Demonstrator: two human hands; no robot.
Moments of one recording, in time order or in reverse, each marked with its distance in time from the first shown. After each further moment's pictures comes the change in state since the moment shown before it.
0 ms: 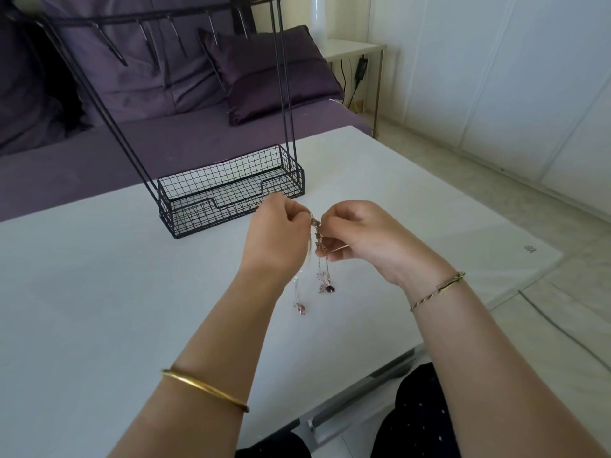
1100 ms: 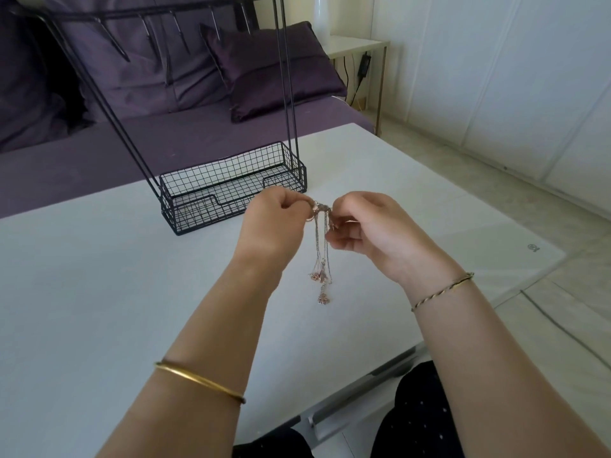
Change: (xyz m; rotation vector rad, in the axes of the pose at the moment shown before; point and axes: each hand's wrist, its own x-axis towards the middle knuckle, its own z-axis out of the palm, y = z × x) left_hand 0.004 0.003 -0.004 -0.143 -0.013 -0.077; right_hand 0.002 -0.003 -0.002 0.317 0.092 0.055
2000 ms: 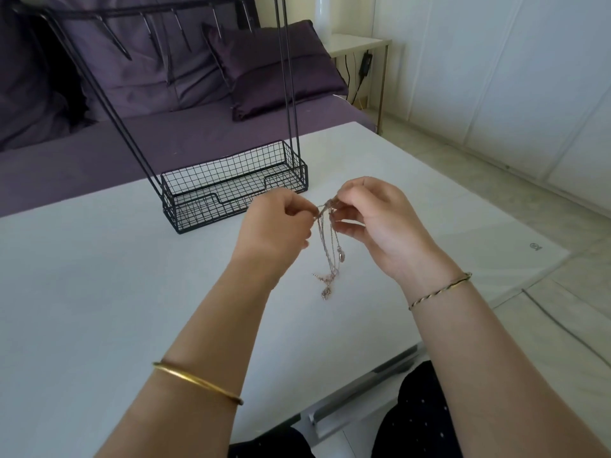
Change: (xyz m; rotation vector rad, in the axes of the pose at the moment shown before) left_hand -0.002 -0.004 -0.004 0.066 -0.047 0.015; right_hand 0.002 0.000 0.003 0.056 0.095 -0.148
